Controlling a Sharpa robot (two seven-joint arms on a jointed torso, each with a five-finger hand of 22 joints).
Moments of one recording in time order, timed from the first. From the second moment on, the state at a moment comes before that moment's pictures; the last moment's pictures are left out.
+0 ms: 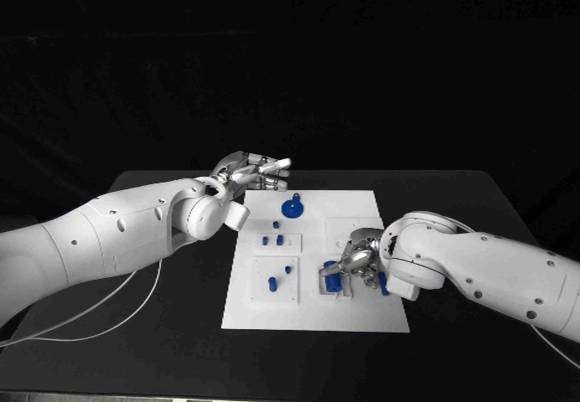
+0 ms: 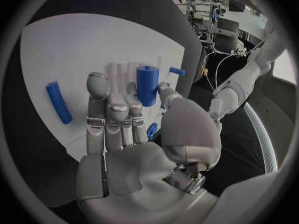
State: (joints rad) left arm 1.29 -0.65 -0.10 1.20 -0.13 -0.15 0.29; left_hand 1.28 -0.03 -0.12 0.02 0.05 1.03 0.14 0.06 0.06 1.13 0.13 0.06 0.06 1.25 0.09 0.10 0.11 0.04 1.10 0.07 0.07 0.13; right arm 1.11 -0.70 0.06 1.53 -1.00 0.09 -0.69; right_hand 1.05 -0.13 0.27 0.12 0.05 1.23 0.04 0.07 0.11 1.31 -0.05 1.01 1.17 1.45 -0.09 1.03 1.04 0.08 1.46 -0.11 0.54 1.13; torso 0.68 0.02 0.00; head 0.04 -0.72
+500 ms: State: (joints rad) left arm 1.29 -0.65 -0.10 1.20 -0.13 -0.15 0.29; left_hand 1.28 -0.03 -0.12 0.02 0.05 1.03 0.15 0.06 0.06 1.13 0.13 0.06 0.06 1.25 0.09 0.10 0.11 0.04 1.10 0.07 0.07 0.12; right arm 1.11 -0.70 0.06 1.53 -1.02 0.09 -0.69; right_hand 1.10 -0.14 0.23 0.15 0.05 1.23 0.04 0.07 0.11 1.31 -0.04 0.99 1.17 1.45 -0.09 1.02 1.05 0.08 1.47 -0.11 0.53 1.13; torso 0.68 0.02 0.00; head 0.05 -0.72
